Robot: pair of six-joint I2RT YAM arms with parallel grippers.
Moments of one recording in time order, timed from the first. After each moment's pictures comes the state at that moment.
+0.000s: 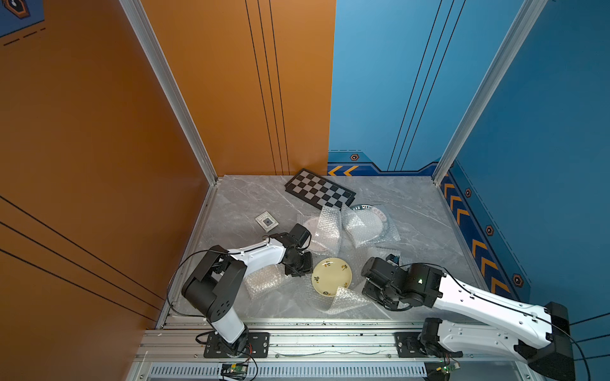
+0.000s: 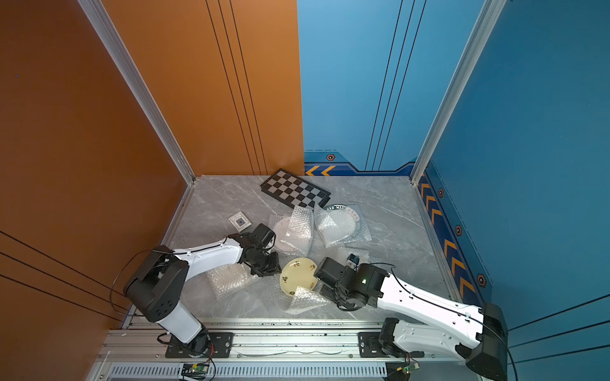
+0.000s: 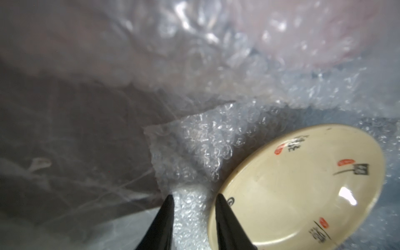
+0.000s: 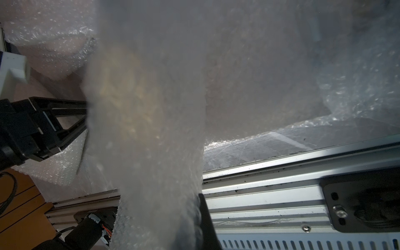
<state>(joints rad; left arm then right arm) -0.60 1.66 0.91 -0.56 0.29 -0.73 1.07 1.05 0.89 -1.04 0.10 1.52</state>
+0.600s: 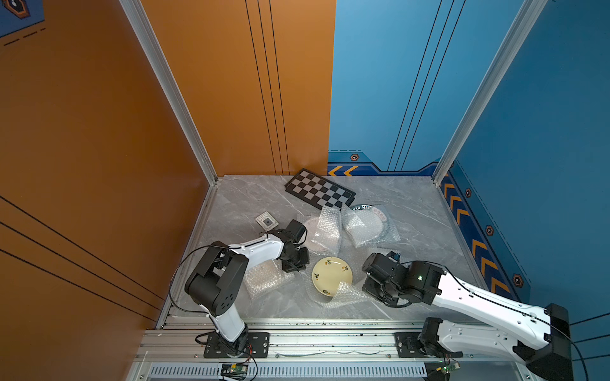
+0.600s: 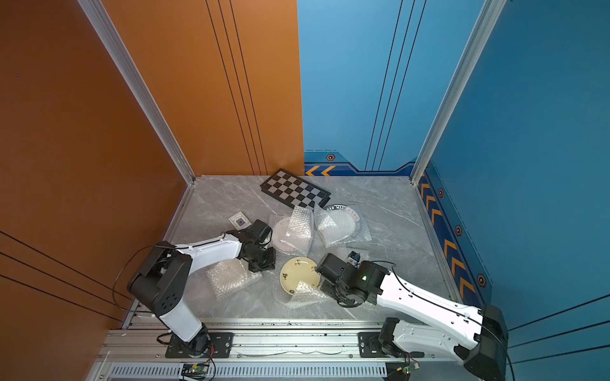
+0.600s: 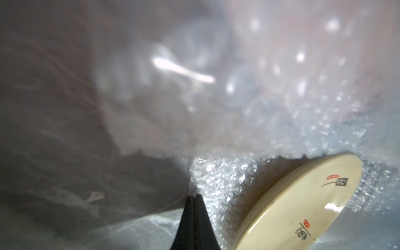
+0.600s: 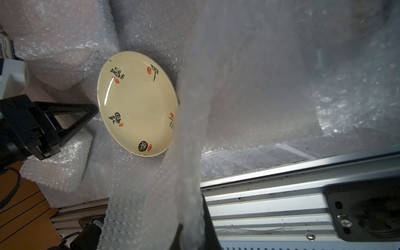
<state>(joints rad) -0.51 1.69 0.94 -0.56 0.25 -0.72 1.01 1.07 0.89 -1.01 0.09 1.47</state>
